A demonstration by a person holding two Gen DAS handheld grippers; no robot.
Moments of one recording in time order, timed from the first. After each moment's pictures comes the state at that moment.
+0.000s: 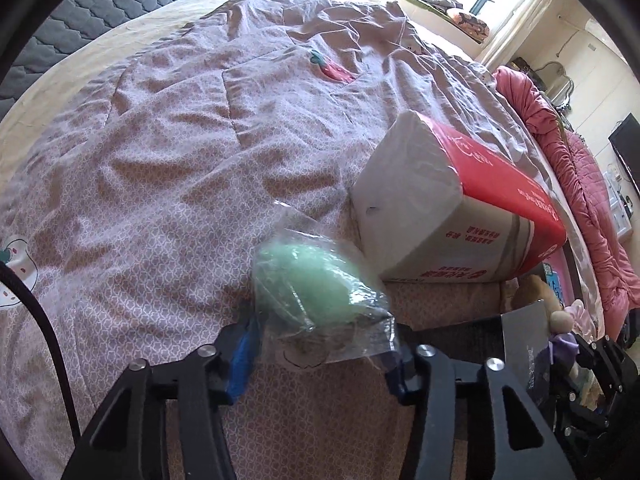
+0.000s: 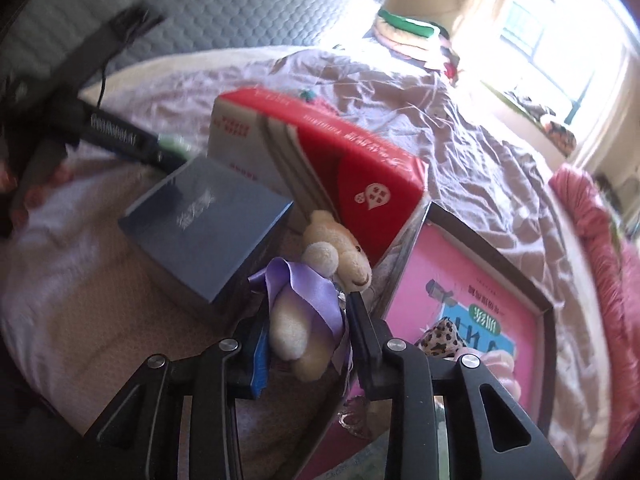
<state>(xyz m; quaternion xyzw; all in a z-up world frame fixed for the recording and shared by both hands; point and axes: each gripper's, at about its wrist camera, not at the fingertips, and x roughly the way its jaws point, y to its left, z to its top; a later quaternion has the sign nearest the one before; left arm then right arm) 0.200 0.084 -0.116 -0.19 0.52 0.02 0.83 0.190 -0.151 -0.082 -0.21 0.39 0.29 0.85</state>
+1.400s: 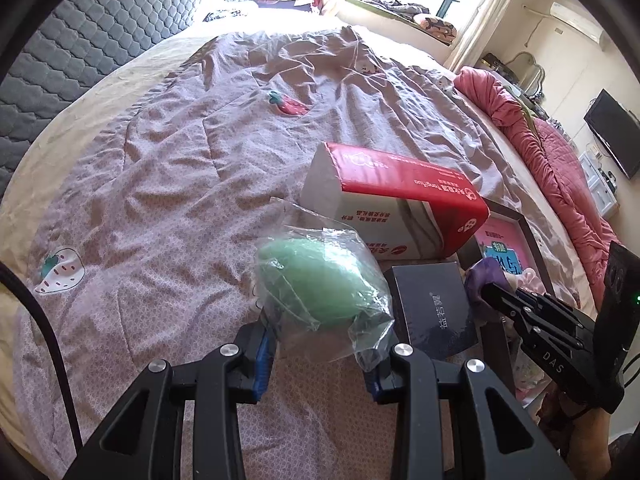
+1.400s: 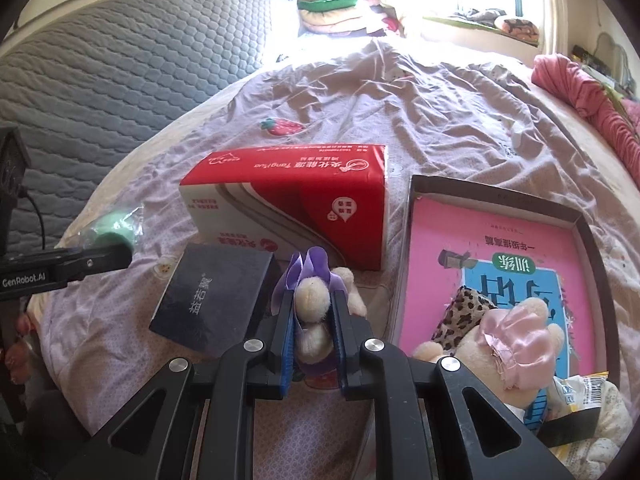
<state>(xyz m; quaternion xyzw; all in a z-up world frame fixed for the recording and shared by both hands) 0.153 0.056 -0.048 -0.16 0.49 0.00 0.86 0.202 -0.172 -0.067 -0.02 0.45 0.27 0.85</state>
